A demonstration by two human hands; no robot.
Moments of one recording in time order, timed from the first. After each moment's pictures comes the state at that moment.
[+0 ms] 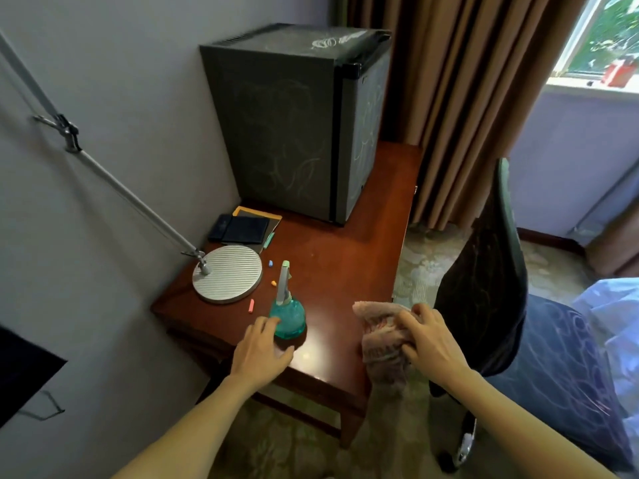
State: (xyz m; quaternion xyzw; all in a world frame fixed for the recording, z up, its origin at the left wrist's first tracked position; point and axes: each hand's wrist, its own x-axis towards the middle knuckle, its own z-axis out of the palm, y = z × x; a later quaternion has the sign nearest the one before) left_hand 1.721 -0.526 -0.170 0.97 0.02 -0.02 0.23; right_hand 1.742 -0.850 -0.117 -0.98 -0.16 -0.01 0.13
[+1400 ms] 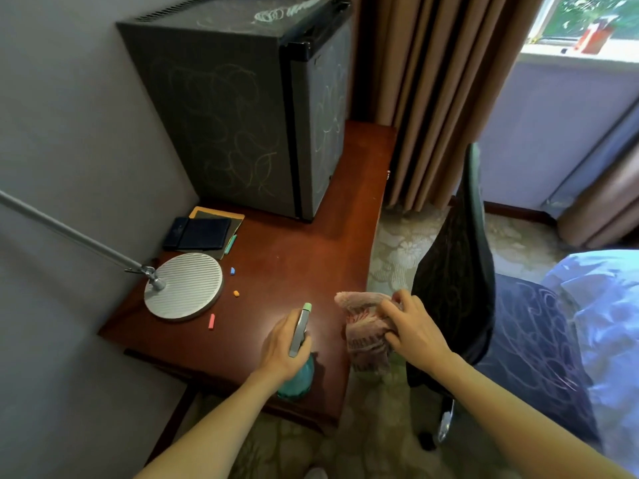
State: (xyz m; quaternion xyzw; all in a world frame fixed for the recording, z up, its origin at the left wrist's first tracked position) left_hand 1.791 -0.625 -0.183 0.91 -0.08 0.03 0.40; right_hand 1.802 -0.891 -0.123 -0.97 -0.17 0.01 0.14
